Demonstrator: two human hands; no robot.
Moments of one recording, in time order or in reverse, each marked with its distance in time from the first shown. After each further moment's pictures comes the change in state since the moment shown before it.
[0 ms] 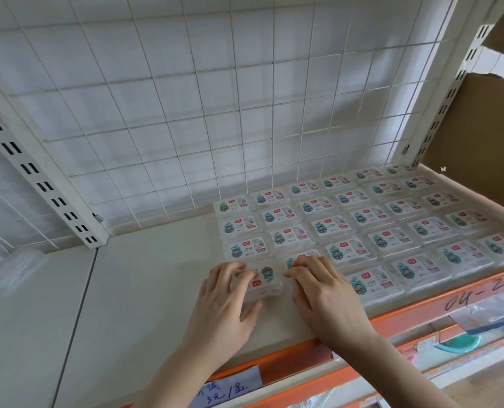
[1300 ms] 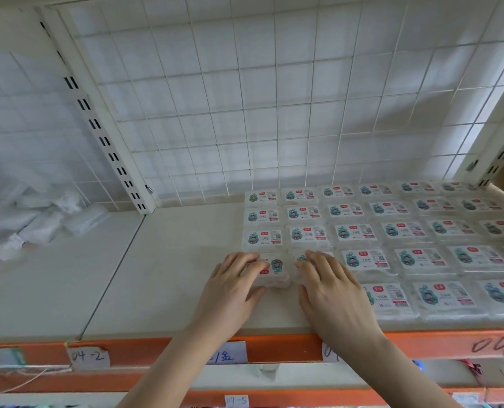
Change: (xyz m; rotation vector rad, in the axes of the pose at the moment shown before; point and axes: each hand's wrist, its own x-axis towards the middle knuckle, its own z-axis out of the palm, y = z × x) left_hand -0.003 0.022 0.009 0.166 0.017 -0.156; right_hand 0.001 0.020 -0.002 -0.144 -0.105 -0.154
